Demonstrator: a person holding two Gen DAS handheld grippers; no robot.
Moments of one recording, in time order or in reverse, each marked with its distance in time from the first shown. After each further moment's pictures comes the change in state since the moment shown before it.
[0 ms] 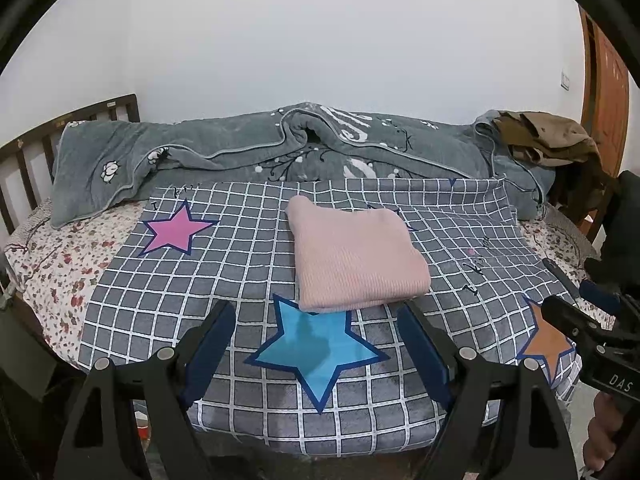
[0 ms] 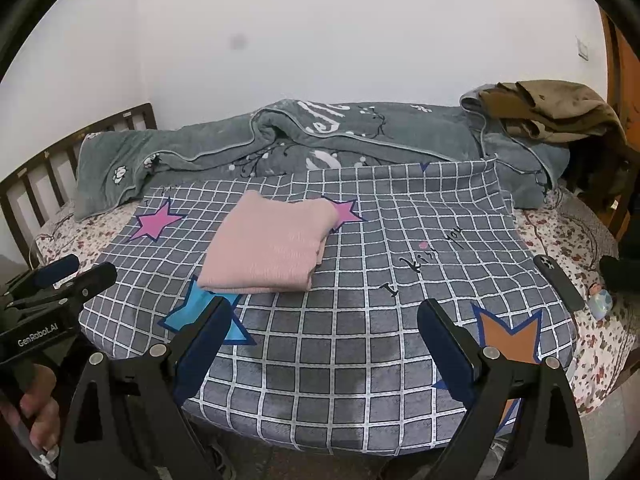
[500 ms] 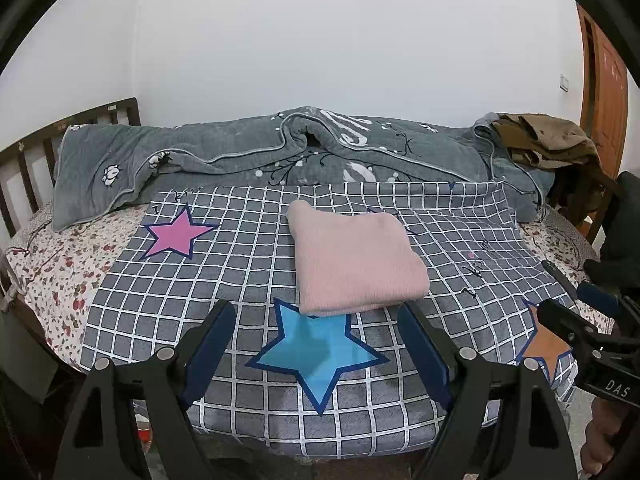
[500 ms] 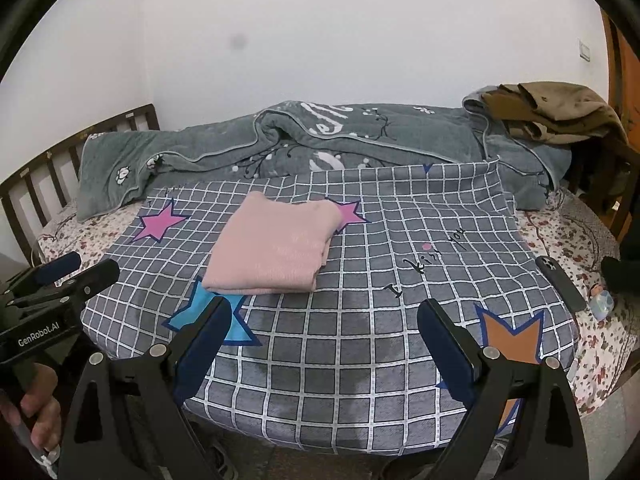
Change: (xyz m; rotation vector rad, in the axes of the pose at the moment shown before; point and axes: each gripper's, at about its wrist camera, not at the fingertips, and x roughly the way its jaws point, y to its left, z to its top) left arm -0.004 -0.002 0.003 0.001 -0.010 0.003; right arm -0.002 -0.001 0.003 -0.001 -0.001 0.011
